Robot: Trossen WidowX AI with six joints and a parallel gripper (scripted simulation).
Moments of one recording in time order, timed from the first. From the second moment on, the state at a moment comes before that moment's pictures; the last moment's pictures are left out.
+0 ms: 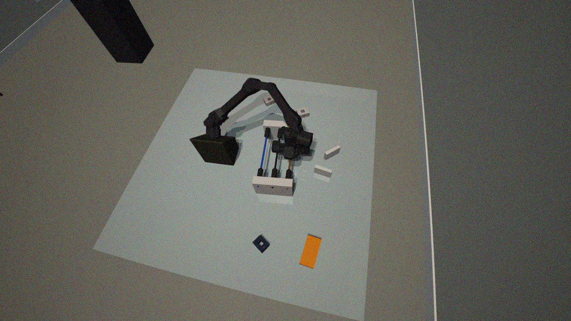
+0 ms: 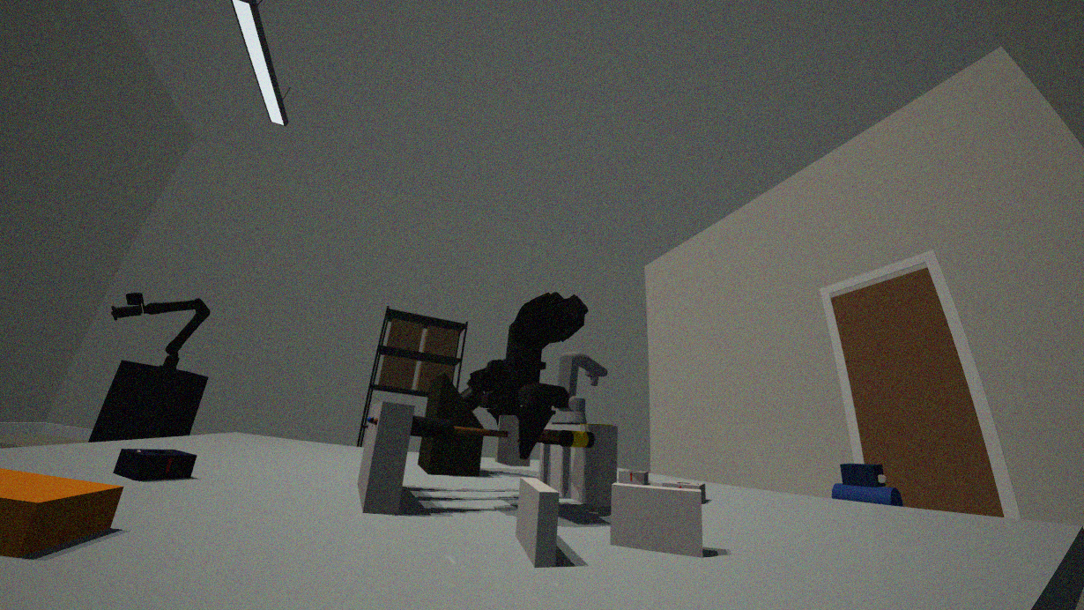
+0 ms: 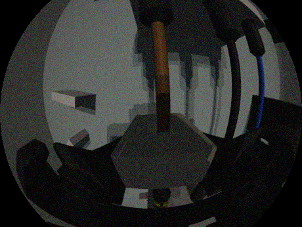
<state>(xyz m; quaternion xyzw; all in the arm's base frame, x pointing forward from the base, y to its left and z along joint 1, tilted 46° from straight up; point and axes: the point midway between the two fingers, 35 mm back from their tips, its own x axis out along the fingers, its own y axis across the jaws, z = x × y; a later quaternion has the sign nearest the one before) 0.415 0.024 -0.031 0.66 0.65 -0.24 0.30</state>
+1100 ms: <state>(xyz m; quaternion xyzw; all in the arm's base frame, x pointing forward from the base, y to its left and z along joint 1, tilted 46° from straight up) 0.413 0.024 -0.031 0.66 0.65 -0.24 0.29</state>
